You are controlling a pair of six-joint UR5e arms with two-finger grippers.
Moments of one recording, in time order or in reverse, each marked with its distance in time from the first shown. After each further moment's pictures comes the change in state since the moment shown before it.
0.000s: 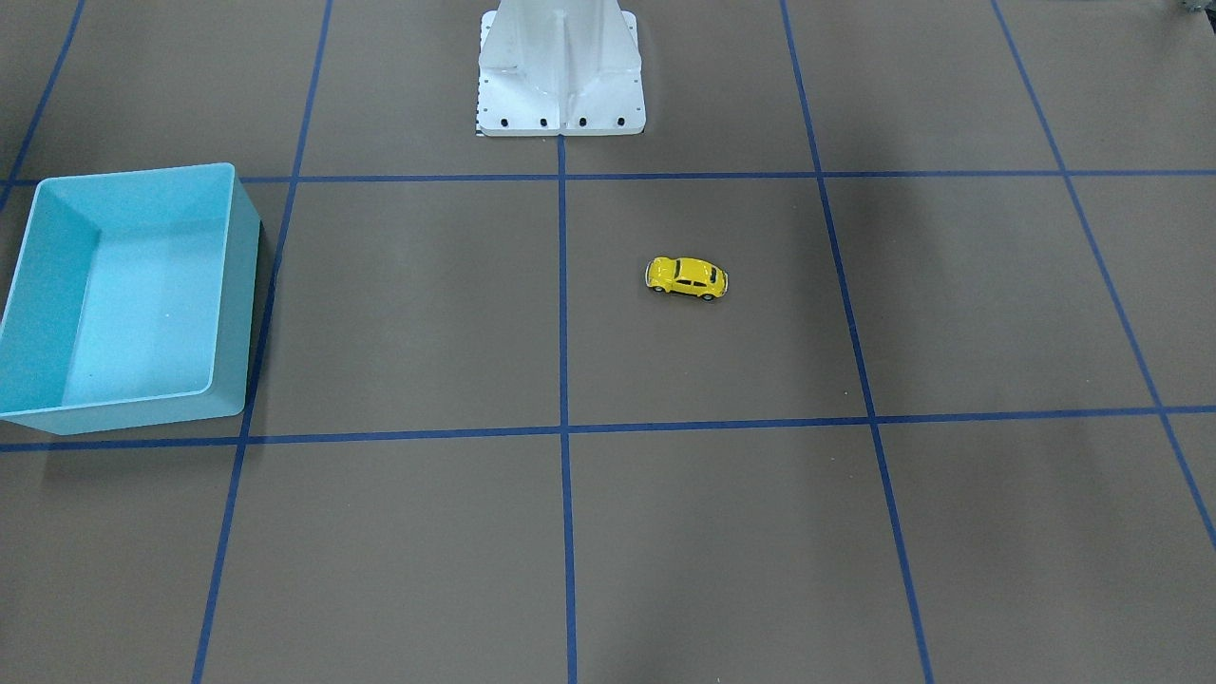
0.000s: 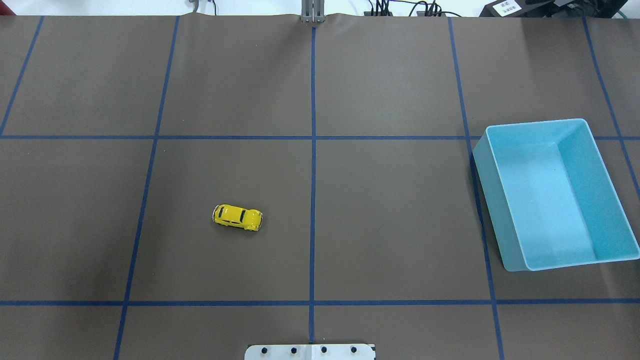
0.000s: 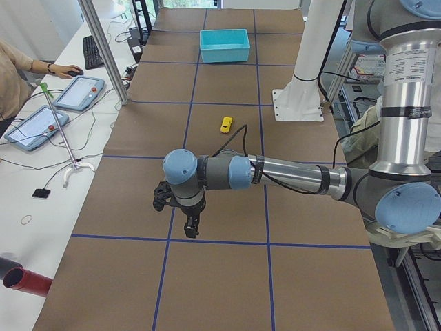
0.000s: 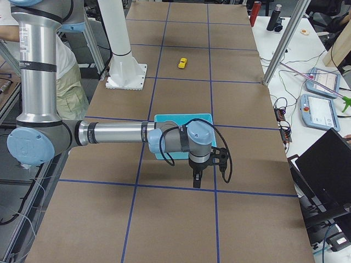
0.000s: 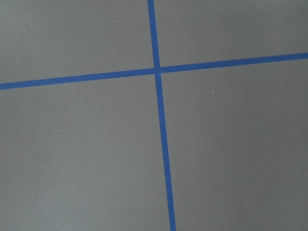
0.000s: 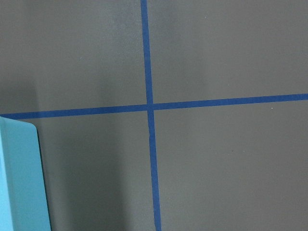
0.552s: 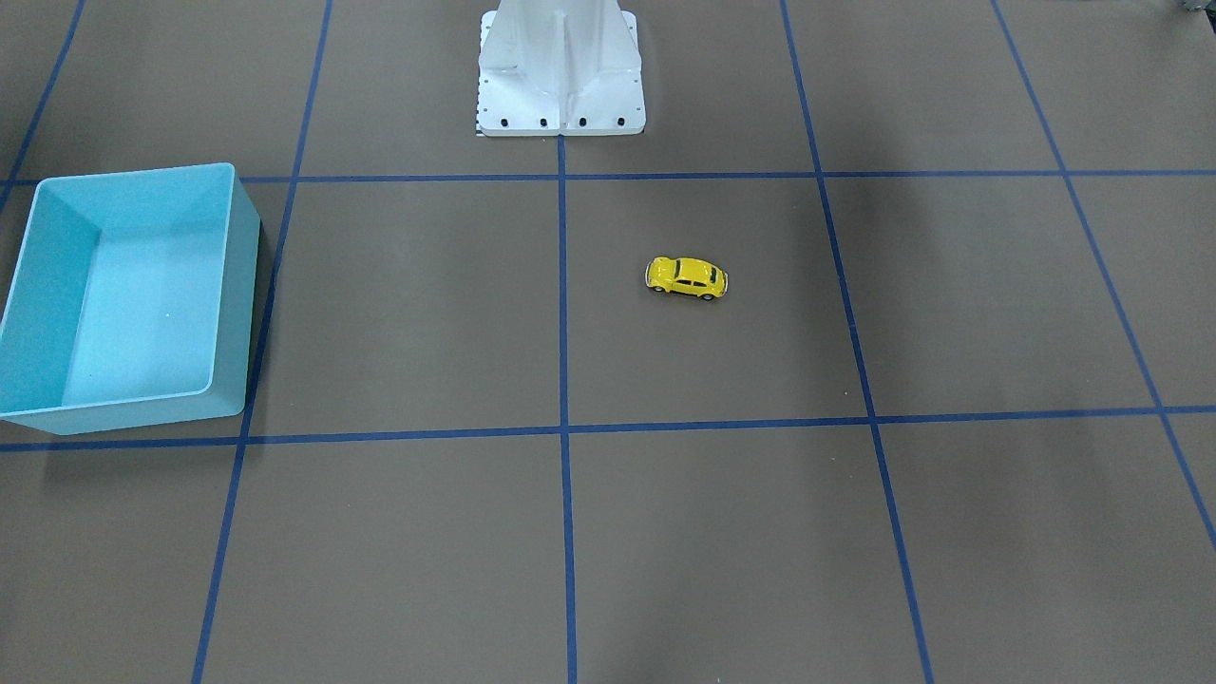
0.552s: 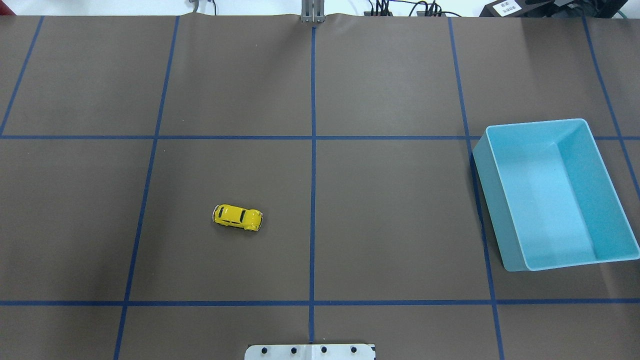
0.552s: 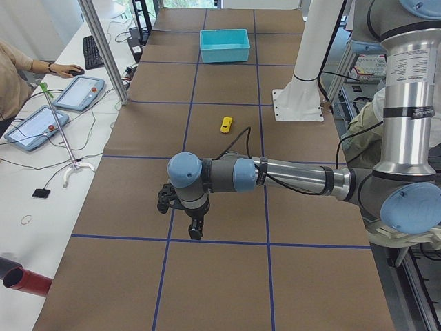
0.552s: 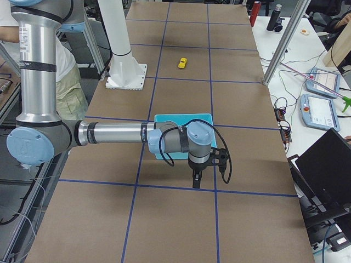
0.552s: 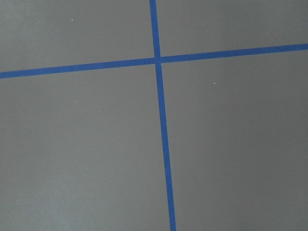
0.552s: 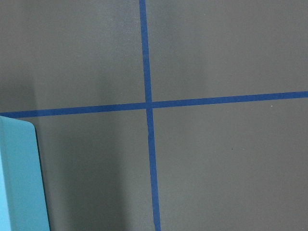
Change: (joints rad) left arm 0.001 0.031 -0.028 -0.007 -0.013 0.007; right arm 0.000 -0.003 -0.001 -0.001 0.001 0.000
